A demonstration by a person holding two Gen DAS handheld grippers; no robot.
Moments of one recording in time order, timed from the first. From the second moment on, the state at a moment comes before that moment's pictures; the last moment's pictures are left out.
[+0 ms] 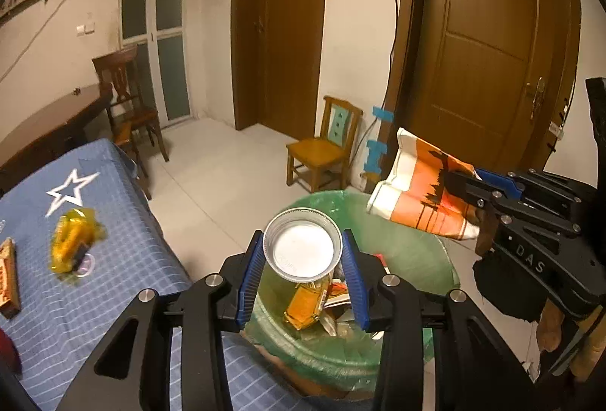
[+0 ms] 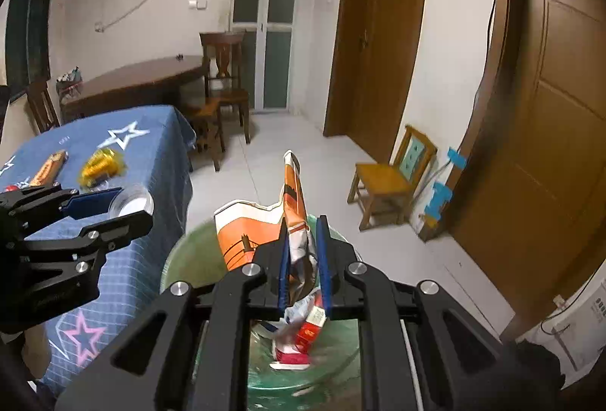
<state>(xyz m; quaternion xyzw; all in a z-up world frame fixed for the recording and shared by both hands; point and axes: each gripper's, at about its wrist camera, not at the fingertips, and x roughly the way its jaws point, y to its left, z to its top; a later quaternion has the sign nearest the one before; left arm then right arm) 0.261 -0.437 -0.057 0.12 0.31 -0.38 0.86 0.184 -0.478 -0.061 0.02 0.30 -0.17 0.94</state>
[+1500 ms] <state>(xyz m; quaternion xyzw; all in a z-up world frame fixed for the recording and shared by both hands) 0.297 -0.488 -0.127 0.14 0.36 -0.36 0.85 0.202 -0.519 -0.096 0.04 0.35 -0.17 0.92</state>
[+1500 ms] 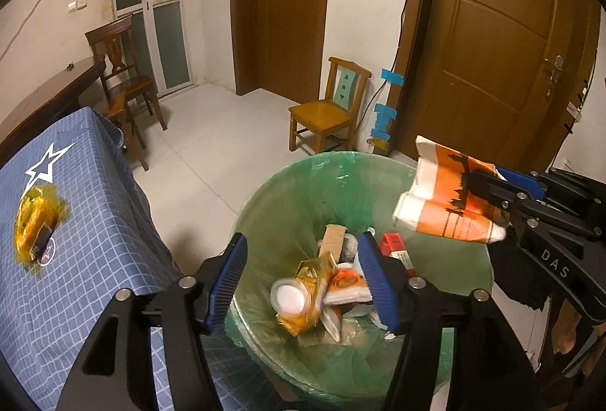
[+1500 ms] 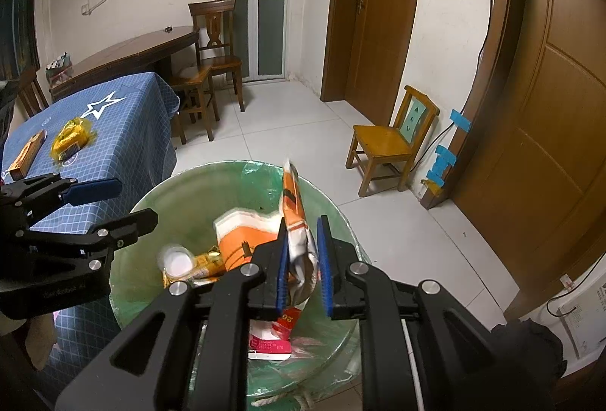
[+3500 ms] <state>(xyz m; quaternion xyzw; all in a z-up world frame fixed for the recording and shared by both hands) 0.266 -0.064 -0.076 0.05 0.36 -0.12 0.92 0.169 -0.298 -0.068 0.03 0.27 0.06 0.96</state>
